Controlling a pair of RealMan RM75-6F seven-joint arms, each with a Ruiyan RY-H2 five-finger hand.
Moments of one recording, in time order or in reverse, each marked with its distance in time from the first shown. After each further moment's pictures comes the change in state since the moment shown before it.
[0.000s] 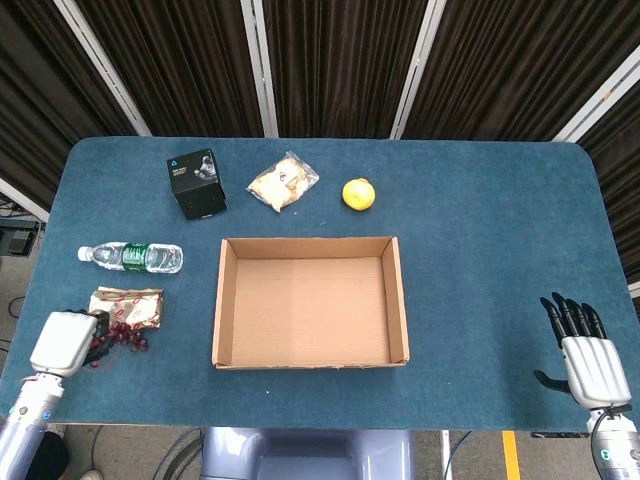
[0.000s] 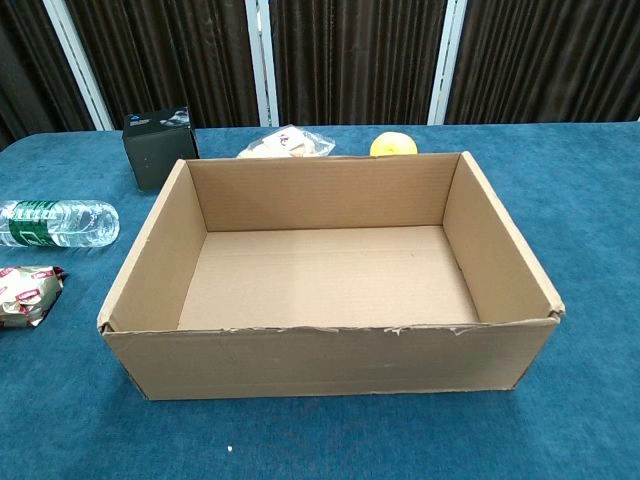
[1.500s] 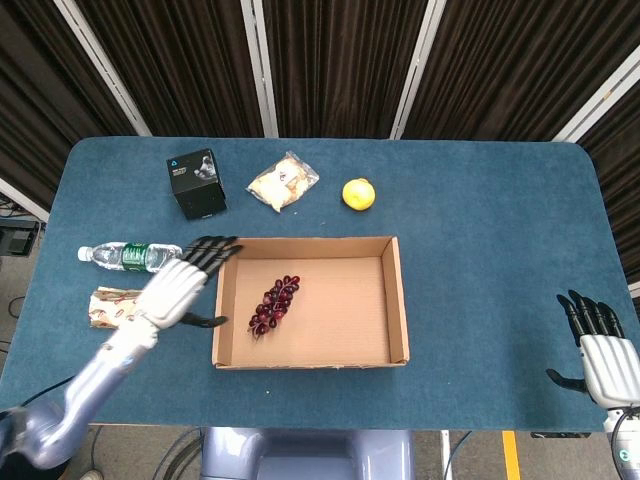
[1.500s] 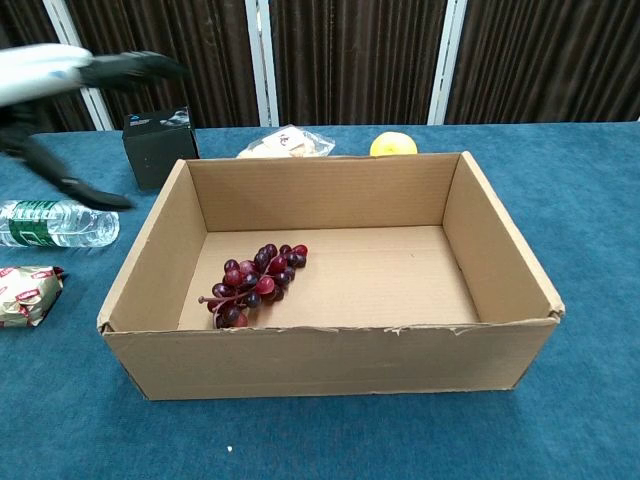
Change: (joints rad) left arm -0.335 0.117 -0.118 -0.375 0.018 -0.225 -0.177; right arm -0.006 0.051 0.006 0.002 0.013 -0.005 0.090
